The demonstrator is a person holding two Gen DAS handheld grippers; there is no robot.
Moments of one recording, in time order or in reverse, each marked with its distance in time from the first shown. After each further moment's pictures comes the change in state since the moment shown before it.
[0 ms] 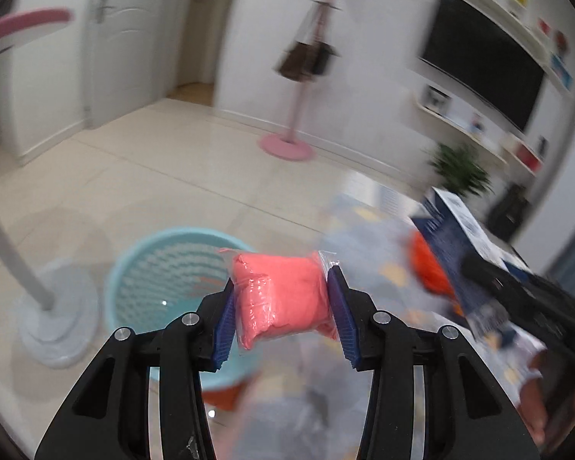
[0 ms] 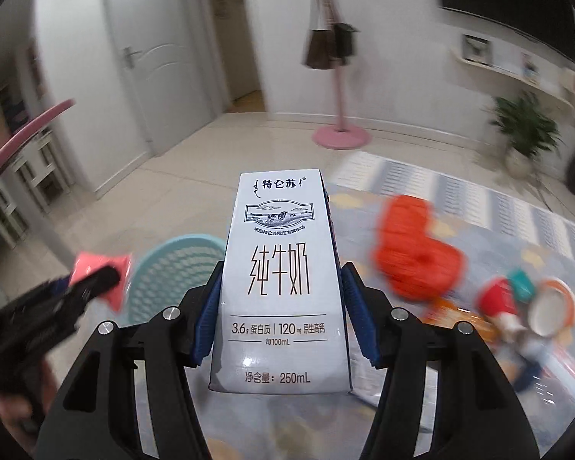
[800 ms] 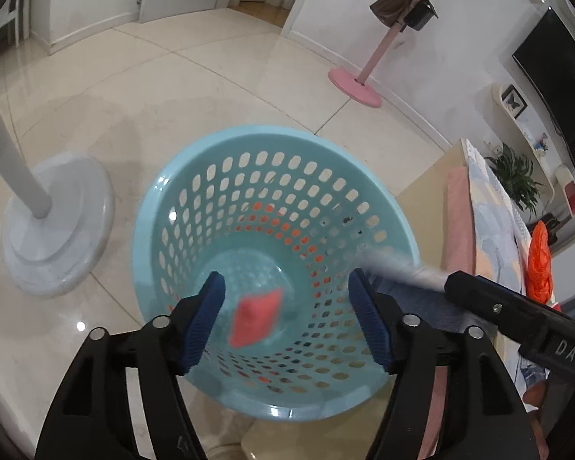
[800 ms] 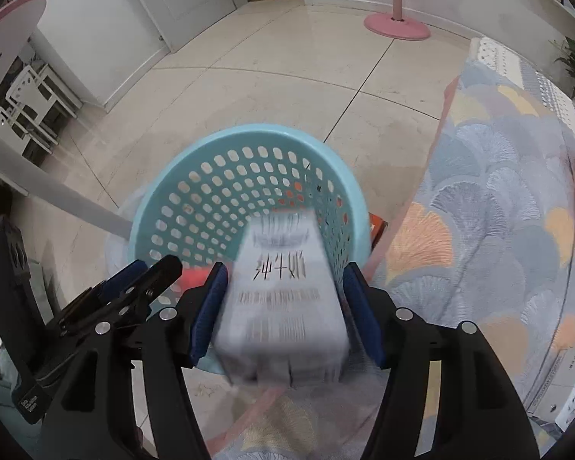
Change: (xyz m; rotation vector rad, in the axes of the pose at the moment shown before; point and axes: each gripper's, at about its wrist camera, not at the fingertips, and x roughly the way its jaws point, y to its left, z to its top) left arm 0.114 0.142 -0.043 -0.246 0.262 0.045; right arm 0.186 0.086 -0.016 0.048 0.421 0.071
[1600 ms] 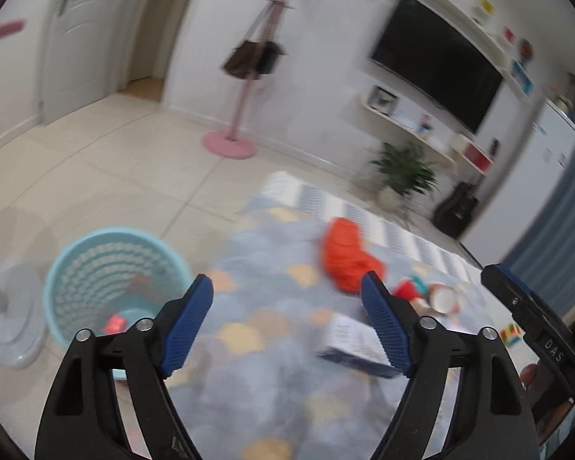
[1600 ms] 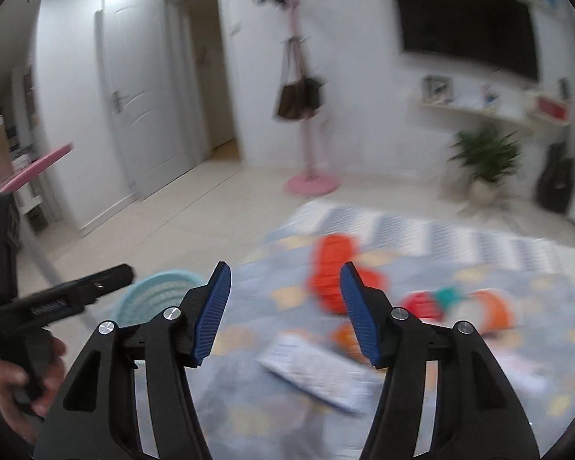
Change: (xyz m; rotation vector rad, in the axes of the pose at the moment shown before) left arm -0.147 -0.230 -0.057 0.326 -0.209 -0.283; right arm -0.319 -0.166 -0.149 0.054 -0.682 -0.242
